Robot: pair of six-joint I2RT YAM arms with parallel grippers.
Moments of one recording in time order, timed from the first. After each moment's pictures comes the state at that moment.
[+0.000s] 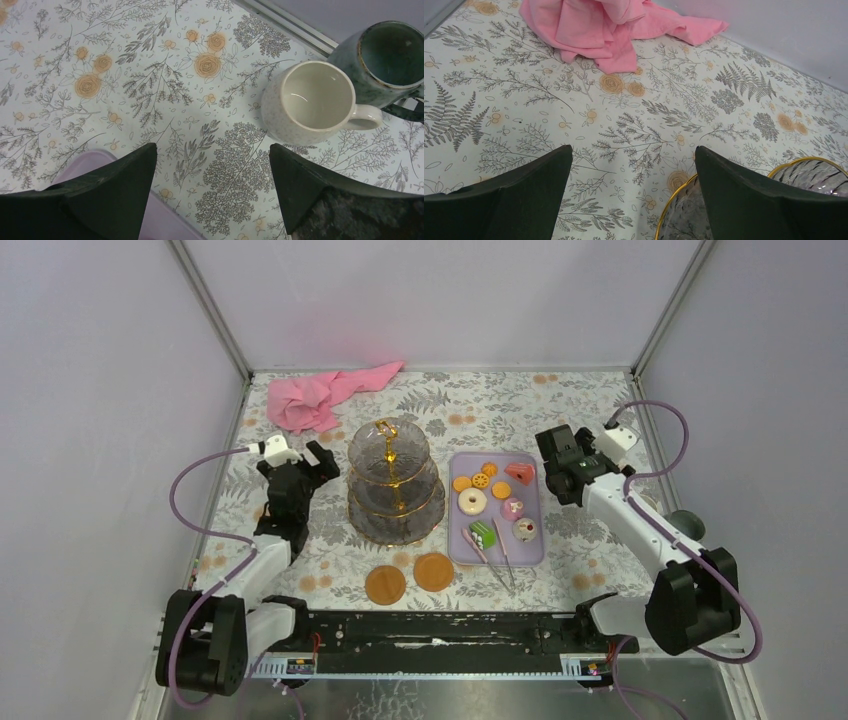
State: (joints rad) left arm -0.11 1.08 0.38 0.49 -0.24 -0.38; right arm 0.36 1.29 0.93 -0.70 0.99 1.00
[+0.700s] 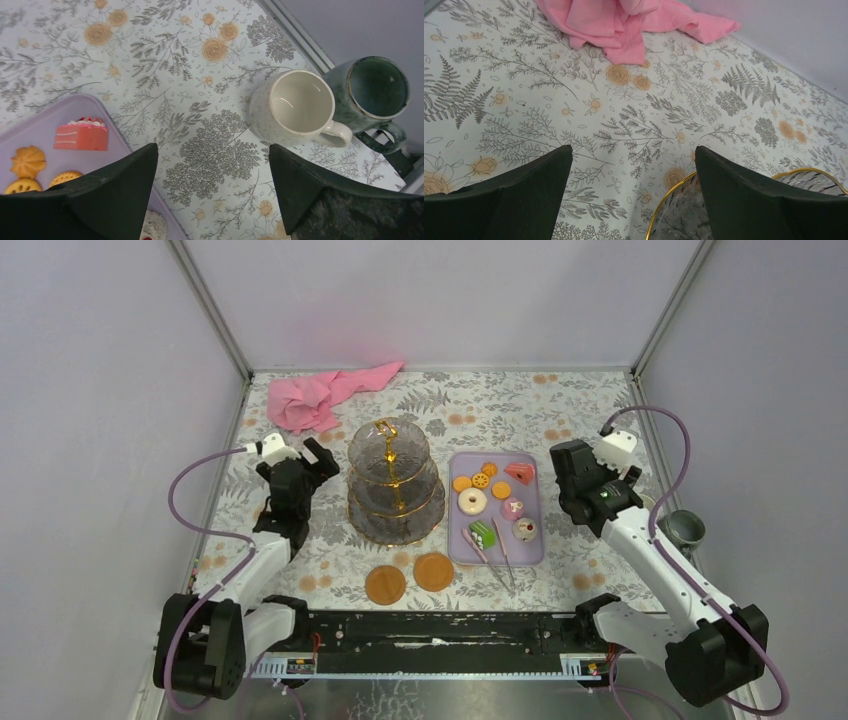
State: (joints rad) left arm -0.14 1.05 0.43 0.37 -0.31 -0.47; right arm 0.39 1.04 0.86 -0.69 0.86 0.66
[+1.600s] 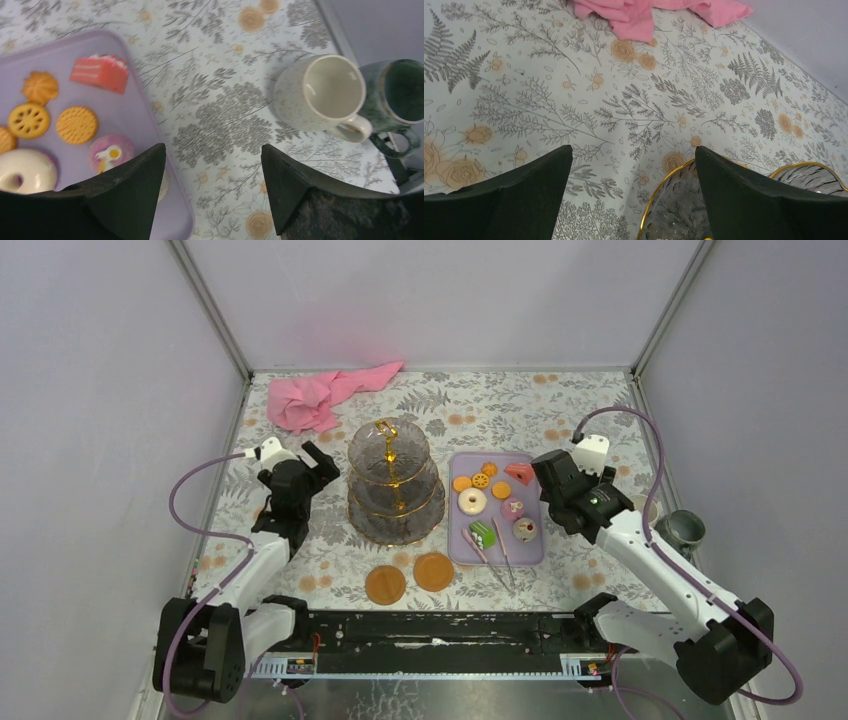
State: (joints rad) left arm -0.14 1.06 0.45 0.25 -0.31 -0.57; right arm 0.53 1.06 0.87 -0.79 0.82 0.64
